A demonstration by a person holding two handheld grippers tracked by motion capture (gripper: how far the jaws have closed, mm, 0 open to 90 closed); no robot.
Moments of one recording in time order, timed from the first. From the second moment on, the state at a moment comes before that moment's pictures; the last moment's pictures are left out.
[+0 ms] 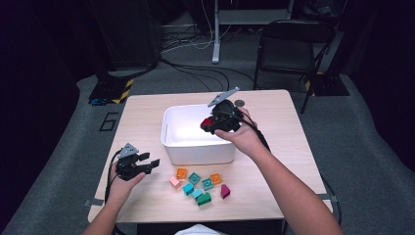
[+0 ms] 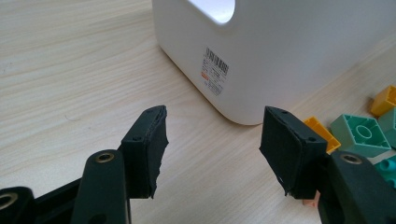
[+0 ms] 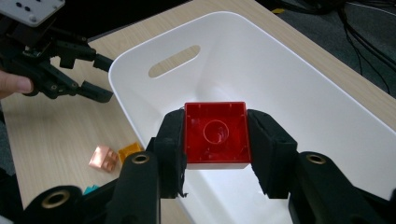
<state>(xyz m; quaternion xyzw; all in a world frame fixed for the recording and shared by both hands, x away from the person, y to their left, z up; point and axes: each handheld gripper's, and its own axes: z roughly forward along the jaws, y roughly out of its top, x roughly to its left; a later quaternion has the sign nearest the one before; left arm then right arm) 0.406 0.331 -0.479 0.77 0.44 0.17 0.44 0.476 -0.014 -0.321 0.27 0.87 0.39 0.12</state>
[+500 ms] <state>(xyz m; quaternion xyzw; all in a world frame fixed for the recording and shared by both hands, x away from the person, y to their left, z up) 0.408 0.332 -0.481 0.77 0.44 0.16 0.44 0.521 0.023 -0.343 0.28 0.87 0.40 0.11</state>
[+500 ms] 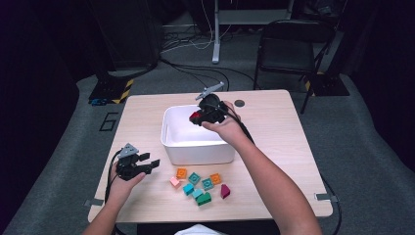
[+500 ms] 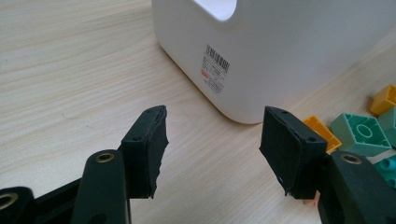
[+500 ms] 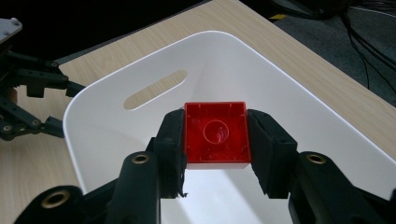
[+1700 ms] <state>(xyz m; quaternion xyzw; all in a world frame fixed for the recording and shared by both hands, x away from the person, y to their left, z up) 0.409 0.333 -0.482 0.77 0.43 0.16 0.44 0.556 0.054 -0.388 0.29 0.88 0.36 0.11</state>
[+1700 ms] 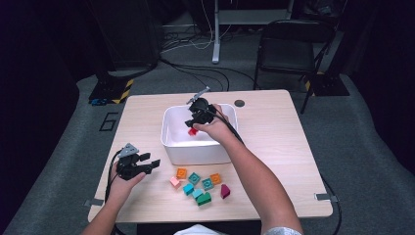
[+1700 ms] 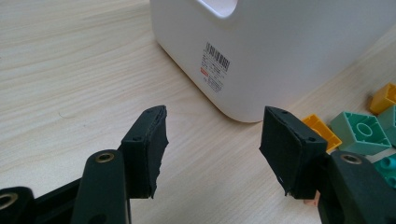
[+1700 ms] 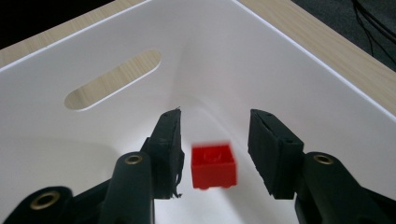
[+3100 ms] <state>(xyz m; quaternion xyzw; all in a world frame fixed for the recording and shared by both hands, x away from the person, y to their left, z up) 0.410 0.332 -0.482 0.77 0.44 0.16 0.43 0.444 -0.031 -0.331 0.24 0.86 0.43 0.14</state>
